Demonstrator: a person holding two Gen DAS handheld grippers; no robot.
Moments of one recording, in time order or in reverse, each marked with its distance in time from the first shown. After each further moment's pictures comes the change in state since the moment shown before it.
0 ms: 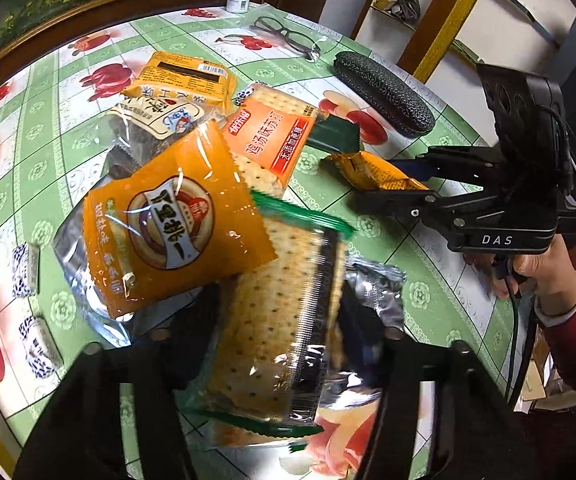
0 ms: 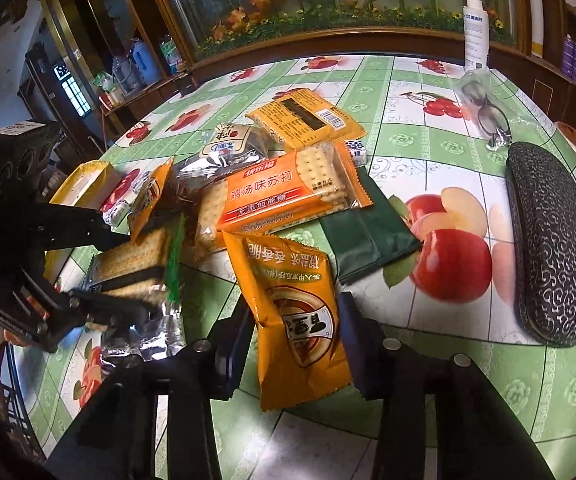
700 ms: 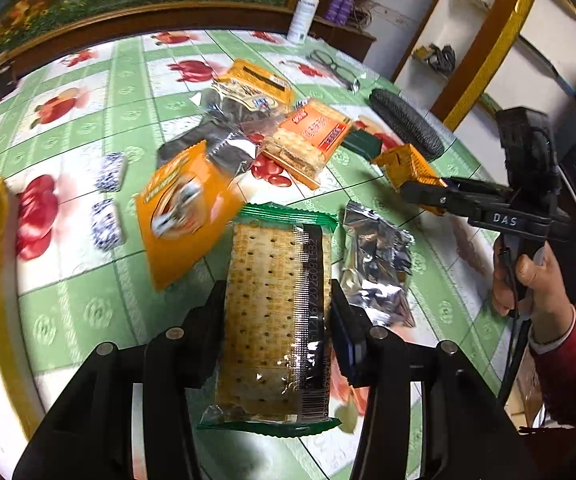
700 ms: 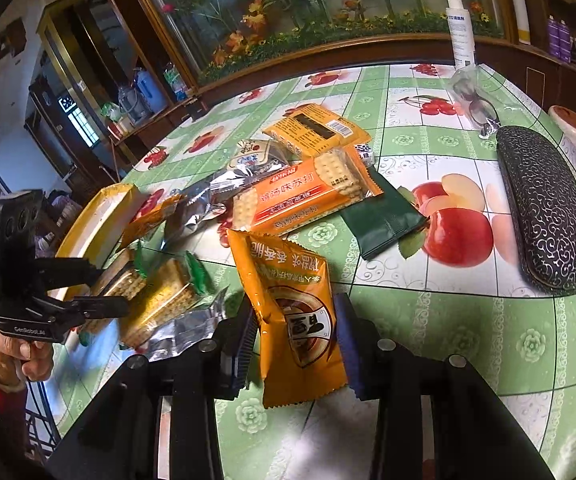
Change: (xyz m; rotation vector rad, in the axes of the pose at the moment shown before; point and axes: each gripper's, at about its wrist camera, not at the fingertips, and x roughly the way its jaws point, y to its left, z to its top) left arm -0.060 0.012 -0.073 -0.184 -0.154 0.062; right arm -0.027 0.011 -0.017 0.087 -0.076 0.071
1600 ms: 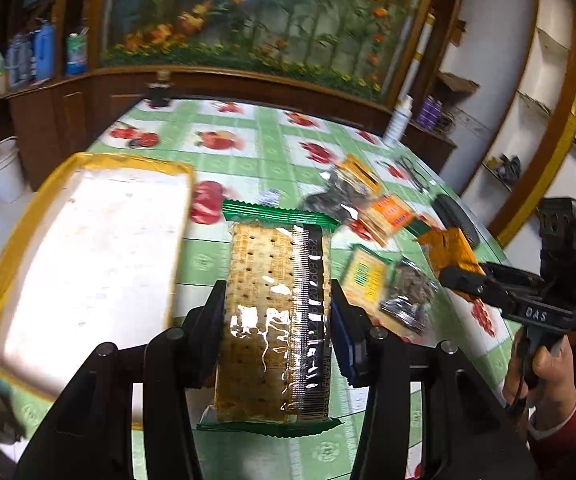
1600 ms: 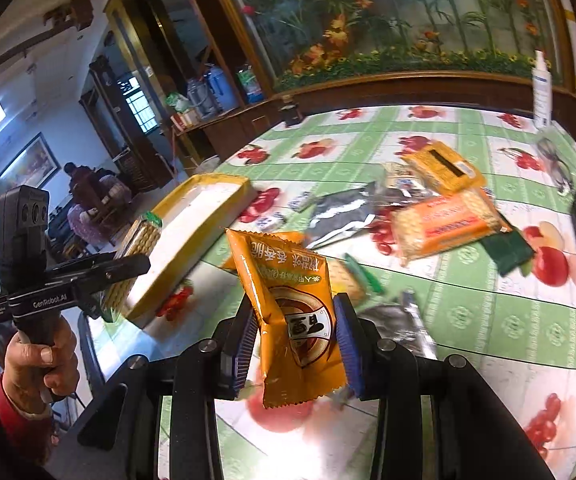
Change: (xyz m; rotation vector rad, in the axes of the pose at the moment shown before) left arm -0.115 0.026 -0.065 -0.292 -0.329 0.276; right arm -0.024 0.131 -0.014 -0.187 -0.046 0.160
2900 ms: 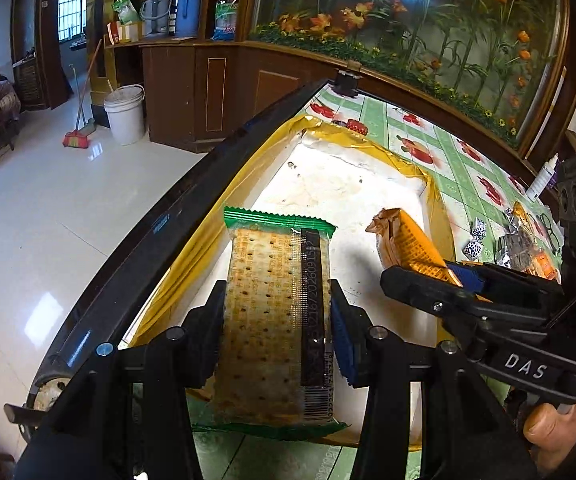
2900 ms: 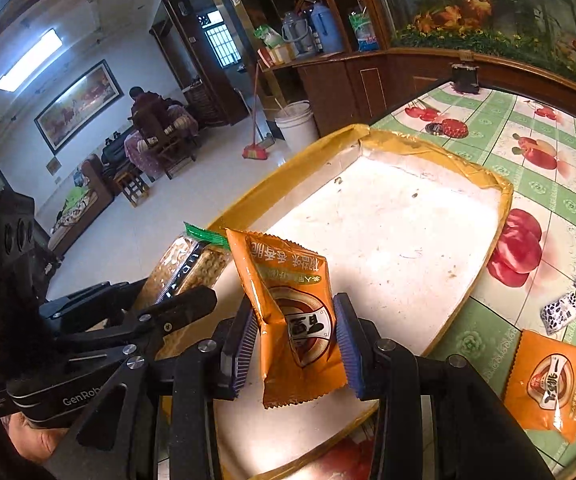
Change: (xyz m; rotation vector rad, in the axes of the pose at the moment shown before) left arm 0.002 0.153 -0.023 -0.264 0.016 0.357; right arm 0.229 0.189 0.048 -0.199 0.195 0.190
